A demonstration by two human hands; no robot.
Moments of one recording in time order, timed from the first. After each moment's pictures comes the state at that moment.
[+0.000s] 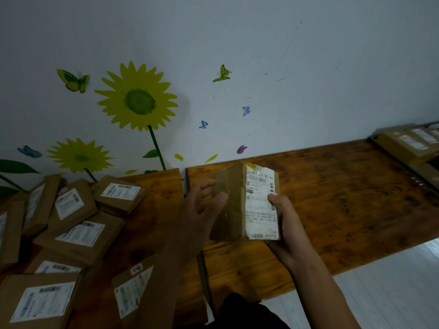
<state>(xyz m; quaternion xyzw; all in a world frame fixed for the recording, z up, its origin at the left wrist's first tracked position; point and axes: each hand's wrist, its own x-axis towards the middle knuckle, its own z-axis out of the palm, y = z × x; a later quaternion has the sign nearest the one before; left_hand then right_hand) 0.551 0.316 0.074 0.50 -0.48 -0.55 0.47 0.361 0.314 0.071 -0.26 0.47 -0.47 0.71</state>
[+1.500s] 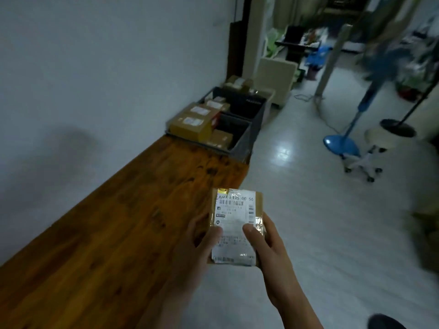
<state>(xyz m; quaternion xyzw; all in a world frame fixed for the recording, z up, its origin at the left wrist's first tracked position) 0.022 0.346 0.058 0.31 -0.59 -0.72 0.21 -0.086 0.460 0.056 -0.15 0.63 -0.67 0.35</state>
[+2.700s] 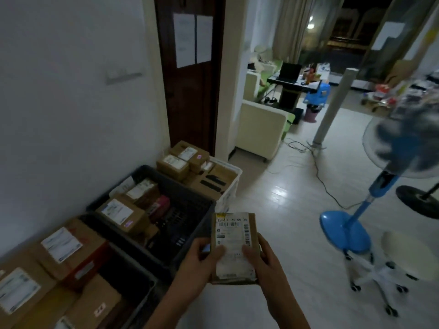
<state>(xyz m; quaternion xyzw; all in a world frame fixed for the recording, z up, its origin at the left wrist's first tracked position) -0.939 0.036 0.032 0.38 -0.58 -0.71 0.13 -1.048 0.165 0.036 -0.13 0.68 -0.64 0.34</state>
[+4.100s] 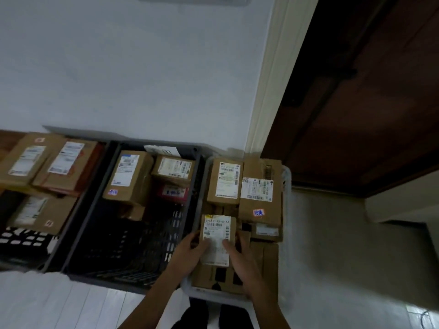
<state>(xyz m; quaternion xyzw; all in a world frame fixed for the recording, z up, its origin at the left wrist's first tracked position) -1.348 -0.312 -0.145 0.75 -0.25 -0.53 0.30 -1.510 -0.364 -0.159 -0.36 0.59 -0.11 0.72</state>
